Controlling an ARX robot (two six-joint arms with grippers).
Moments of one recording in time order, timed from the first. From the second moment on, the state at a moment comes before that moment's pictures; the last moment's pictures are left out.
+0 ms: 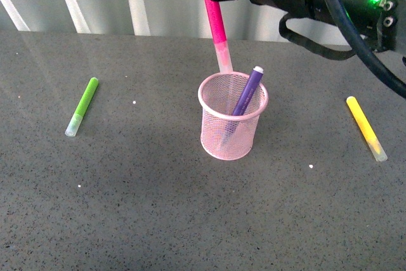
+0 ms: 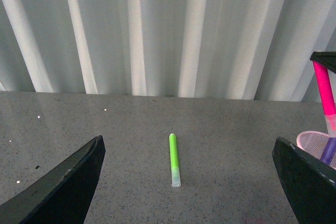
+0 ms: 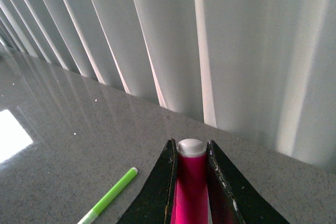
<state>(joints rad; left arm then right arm) 0.00 0.00 0.02 0.00 0.00 0.00 0.45 1.95 0.90 0.99 -0.25 0.16</state>
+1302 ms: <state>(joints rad) 0.00 0.00 0.02 0.00 0.00 0.00 0.32 1.72 0.71 1.01 -0.20 0.17</state>
